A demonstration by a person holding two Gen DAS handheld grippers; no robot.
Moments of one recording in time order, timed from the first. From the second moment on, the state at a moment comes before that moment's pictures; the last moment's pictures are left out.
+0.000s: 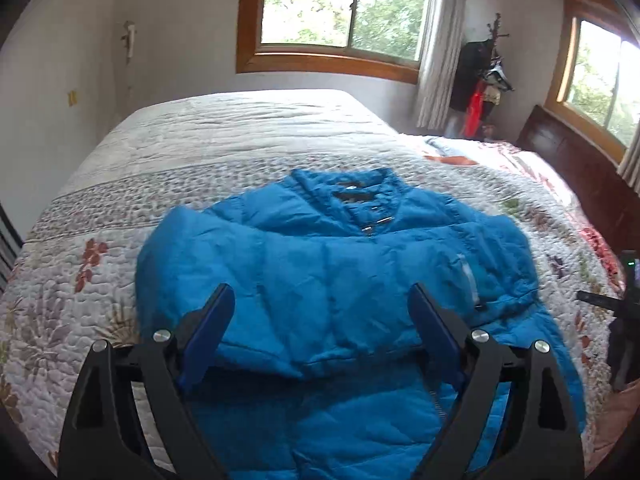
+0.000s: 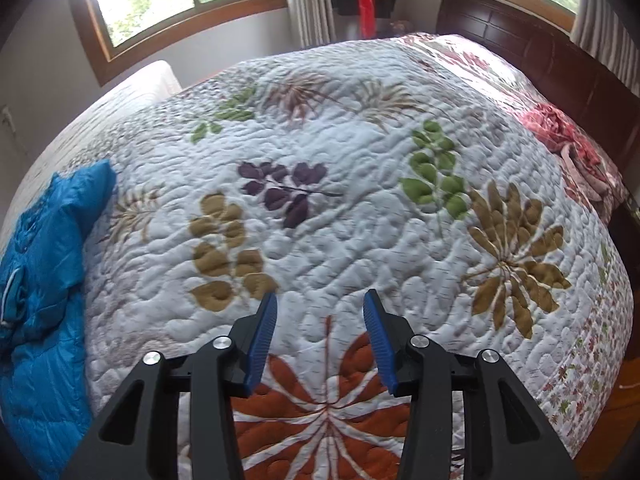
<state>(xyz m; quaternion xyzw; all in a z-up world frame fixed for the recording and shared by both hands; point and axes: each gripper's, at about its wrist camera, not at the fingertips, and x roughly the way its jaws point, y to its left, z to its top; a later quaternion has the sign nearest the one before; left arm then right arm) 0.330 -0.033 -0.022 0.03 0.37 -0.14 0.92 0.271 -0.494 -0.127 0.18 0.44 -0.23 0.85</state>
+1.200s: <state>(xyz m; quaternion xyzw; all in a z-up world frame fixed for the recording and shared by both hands) 0.367 -0.017 -0.075 0.01 0.43 -0.14 0.89 0.423 -0.303 -0.081 0.14 0.45 0.04 0.88</state>
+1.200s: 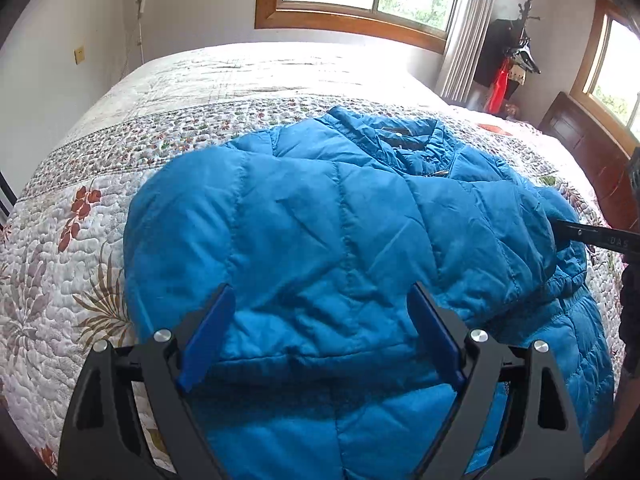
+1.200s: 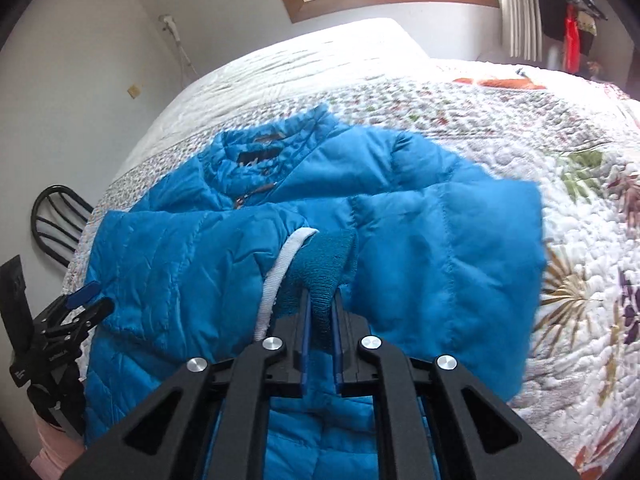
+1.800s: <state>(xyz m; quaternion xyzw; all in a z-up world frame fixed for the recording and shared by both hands) 0.379 0.002 -0.071 -0.01 0.43 -0.14 0.89 0.418 -0.338 -0.067 0.12 0.43 -0.07 0.89</state>
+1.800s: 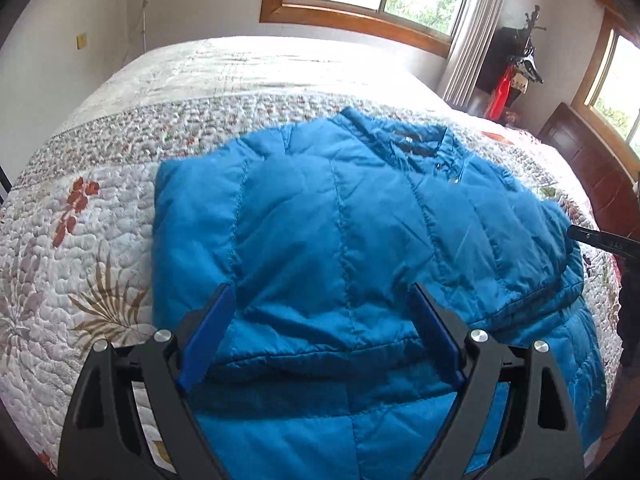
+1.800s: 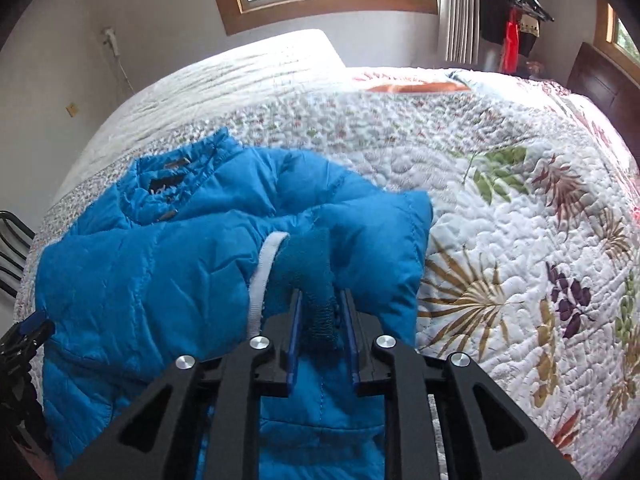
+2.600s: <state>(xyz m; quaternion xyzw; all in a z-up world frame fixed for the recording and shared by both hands) 0.384 0.006 -0.082 0.00 0.45 -0.13 0.88 0.408 -0.292 -0.079 0.09 0.43 0.02 0.90</state>
